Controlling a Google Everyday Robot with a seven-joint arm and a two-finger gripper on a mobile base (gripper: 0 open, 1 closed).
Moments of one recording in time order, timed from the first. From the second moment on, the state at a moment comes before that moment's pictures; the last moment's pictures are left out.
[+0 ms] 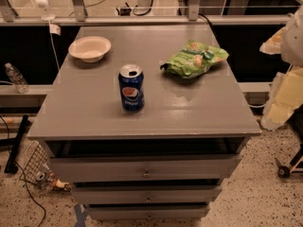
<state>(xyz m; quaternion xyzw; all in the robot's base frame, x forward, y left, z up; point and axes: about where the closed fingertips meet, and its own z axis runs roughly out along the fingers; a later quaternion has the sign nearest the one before) 0.438 -0.217 0.976 -0.60 0.78 -0.03 0.16</state>
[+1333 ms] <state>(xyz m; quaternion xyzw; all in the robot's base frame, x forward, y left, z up) 0.528 -0.112 0.961 -0.61 0.71 0.16 0.32</state>
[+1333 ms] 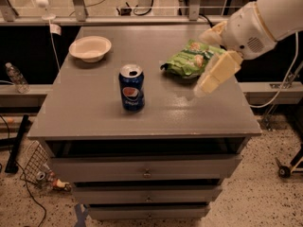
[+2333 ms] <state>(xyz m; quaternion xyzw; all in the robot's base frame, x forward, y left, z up) 0.542 -0.053 0.938 -0.60 0.67 0.26 0.35</state>
